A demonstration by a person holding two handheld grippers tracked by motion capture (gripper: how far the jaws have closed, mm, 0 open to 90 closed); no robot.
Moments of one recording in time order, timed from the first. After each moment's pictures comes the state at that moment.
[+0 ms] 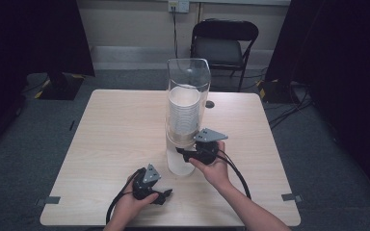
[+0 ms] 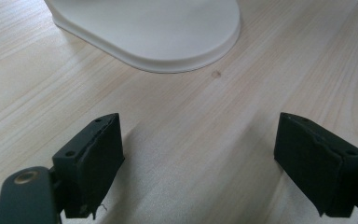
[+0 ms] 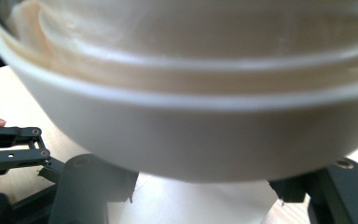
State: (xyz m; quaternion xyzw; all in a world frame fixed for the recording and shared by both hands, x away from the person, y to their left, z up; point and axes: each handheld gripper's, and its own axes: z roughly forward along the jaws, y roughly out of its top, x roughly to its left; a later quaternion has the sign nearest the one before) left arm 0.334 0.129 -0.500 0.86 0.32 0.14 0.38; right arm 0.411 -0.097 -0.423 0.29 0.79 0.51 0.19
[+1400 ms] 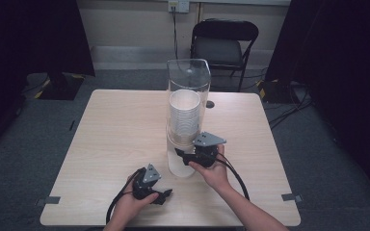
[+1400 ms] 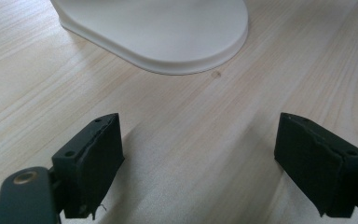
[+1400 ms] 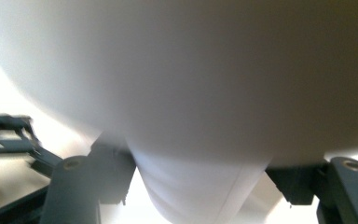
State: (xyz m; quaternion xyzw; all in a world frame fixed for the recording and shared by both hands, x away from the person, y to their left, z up) left arm 0.335 0.129 -0.500 0.86 0.32 0.14 0.37; right arm 0.411 -0.098 -0.438 0.28 0.79 0.51 0.20
